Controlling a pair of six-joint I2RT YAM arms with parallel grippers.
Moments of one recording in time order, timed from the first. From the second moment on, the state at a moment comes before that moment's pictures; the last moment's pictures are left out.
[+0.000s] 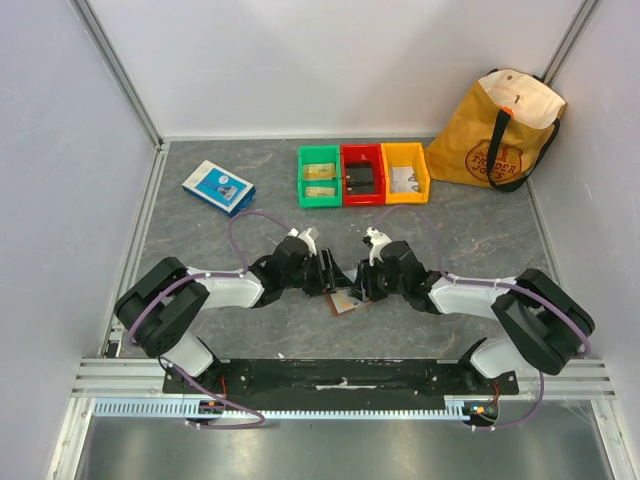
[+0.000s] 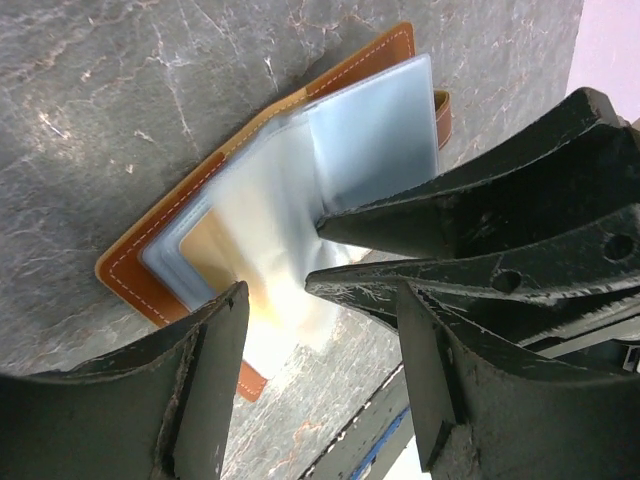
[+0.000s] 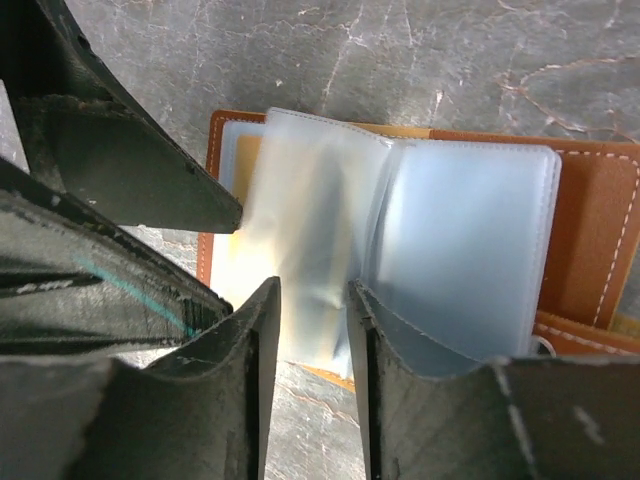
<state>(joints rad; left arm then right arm) -0.77 1.57 0.58 0.35 0.27 -0.97 0.71 1.47 0.51 0.25 -0.24 0.46</state>
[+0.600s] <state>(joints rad) -0.77 1.58 0.58 0.39 0.32 -1.01 0.71 1.35 0.43 0.26 -0.16 0.43</state>
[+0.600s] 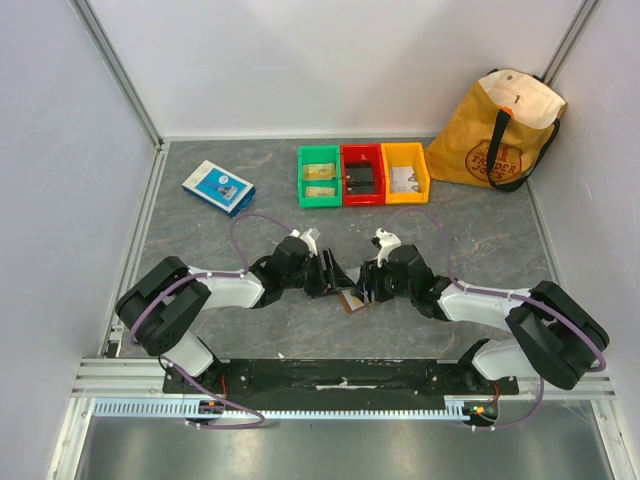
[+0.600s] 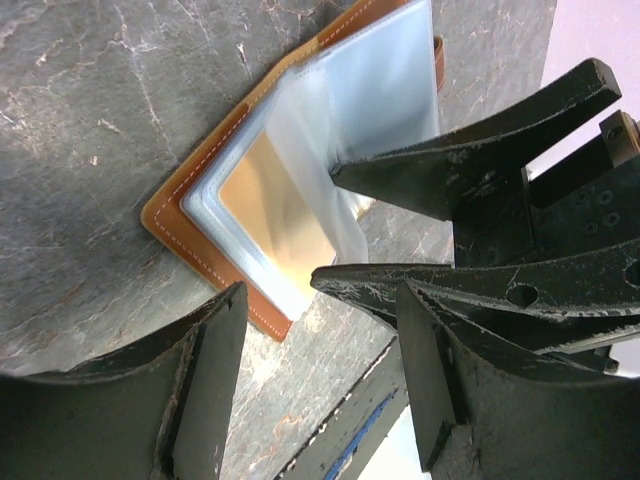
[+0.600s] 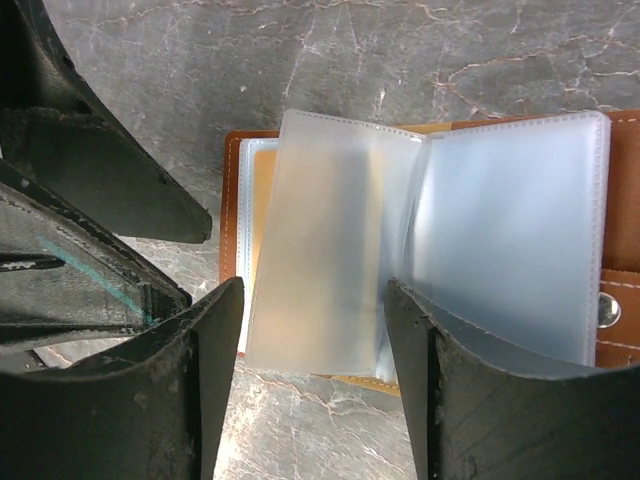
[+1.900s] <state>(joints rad) -0.78 1.65 0.52 0.63 0.25 -1.02 0.63 1.40 0.42 0.31 -0.27 0.56</state>
